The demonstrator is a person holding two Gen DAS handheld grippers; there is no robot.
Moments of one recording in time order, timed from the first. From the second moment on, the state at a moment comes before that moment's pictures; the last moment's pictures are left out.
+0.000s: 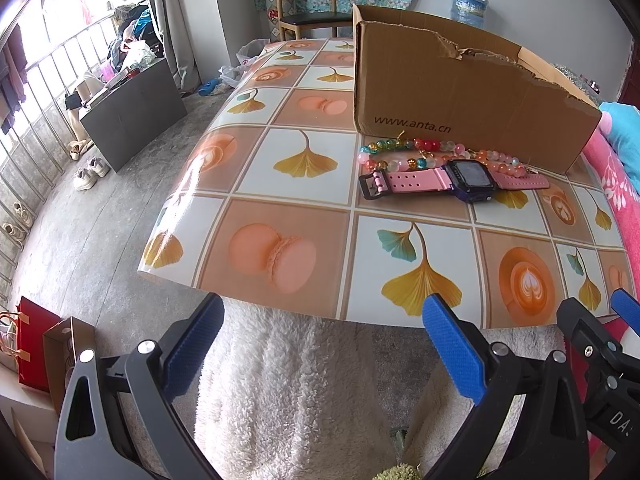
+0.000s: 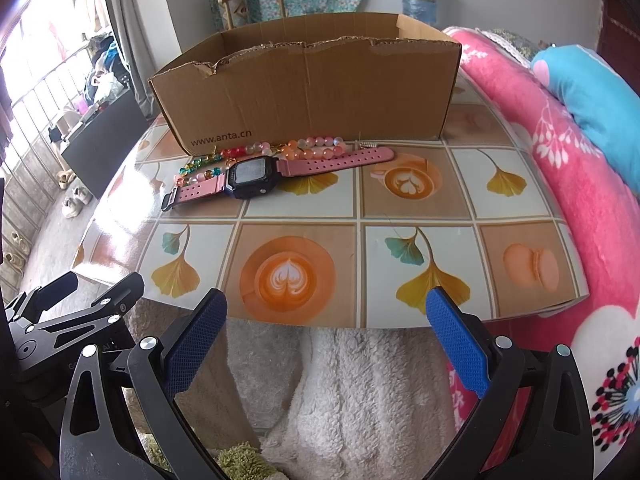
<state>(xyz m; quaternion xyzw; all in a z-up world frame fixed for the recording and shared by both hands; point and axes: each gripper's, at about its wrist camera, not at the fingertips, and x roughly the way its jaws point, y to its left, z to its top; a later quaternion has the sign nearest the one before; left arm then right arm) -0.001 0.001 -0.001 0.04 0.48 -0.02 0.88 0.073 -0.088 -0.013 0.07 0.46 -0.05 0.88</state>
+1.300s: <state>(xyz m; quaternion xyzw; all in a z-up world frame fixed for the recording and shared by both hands) 0.054 -0.024 -0.020 0.12 0.48 -0.02 0.87 0.144 -0.139 -0.048 0.05 0.50 -0.08 0.86</state>
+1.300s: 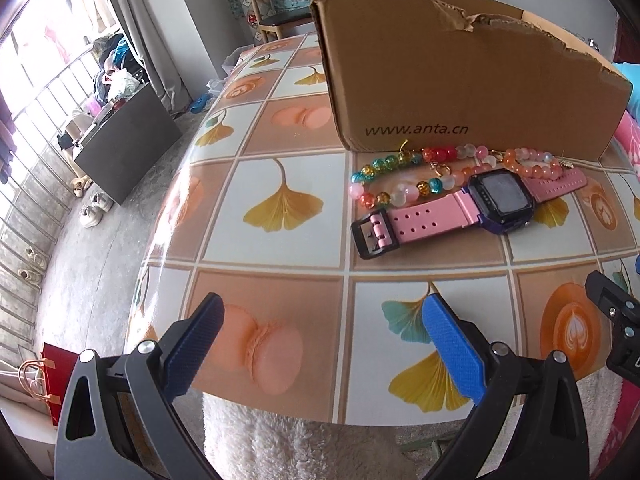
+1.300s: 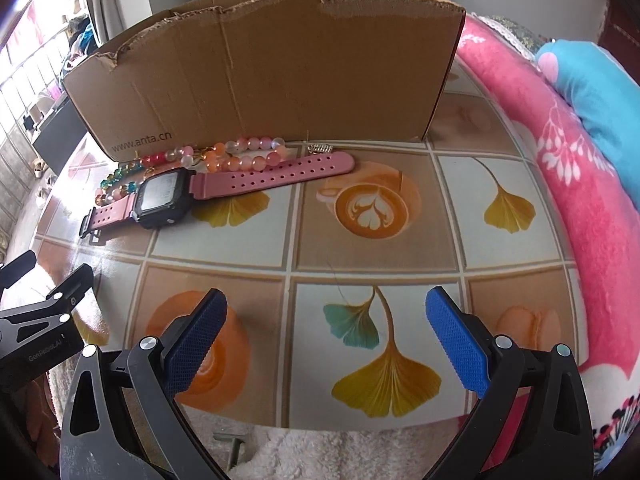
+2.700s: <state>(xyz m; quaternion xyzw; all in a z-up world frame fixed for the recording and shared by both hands) 0.086 -0.019 -0.019 0.05 0.43 -0.23 0.87 0.263 -0.223 -0.045 0.11 0.44 -0.03 0.89</state>
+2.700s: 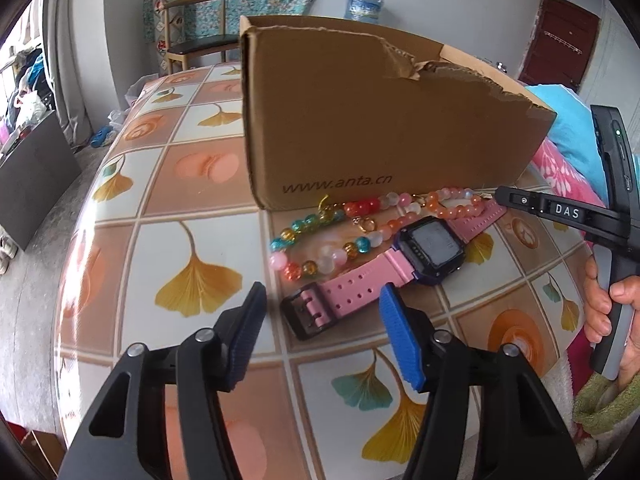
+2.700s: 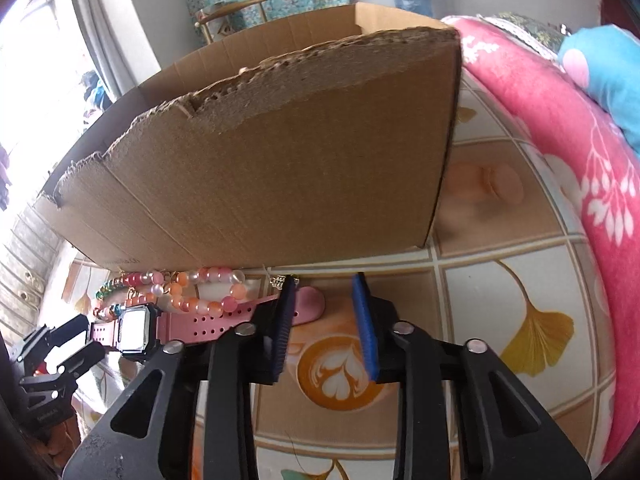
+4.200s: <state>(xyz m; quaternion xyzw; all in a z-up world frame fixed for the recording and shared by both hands) 0.018 -0.037 0.015 0.03 0.43 -0.32 0.84 0.245 -0.164 -0.076 0.49 0.49 0.21 0.69</state>
